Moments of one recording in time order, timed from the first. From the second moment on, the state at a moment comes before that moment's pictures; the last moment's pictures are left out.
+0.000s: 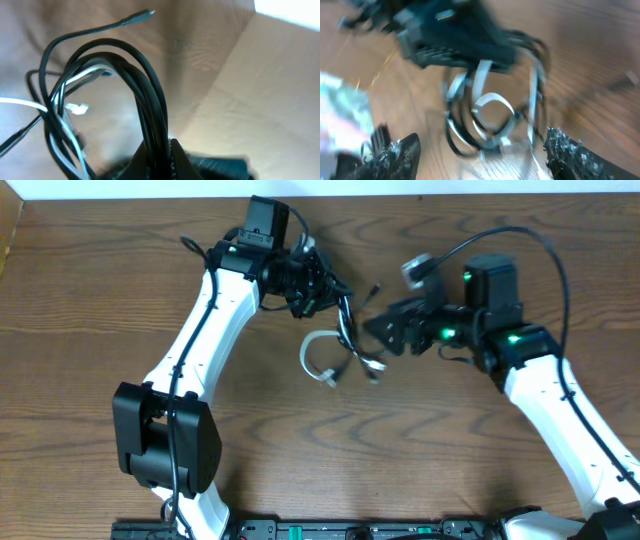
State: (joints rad) left arm -0.27 1.88 1.63 -0.83 0.81 -1.01; right arm 0.29 1.44 1.08 -0.34 -0.77 0.10
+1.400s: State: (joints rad) left arm -0.28 1.88 1.63 -0.85 0.67 -1.12; right arm 0.31 1.54 1.08 -0.30 -0.83 0.01
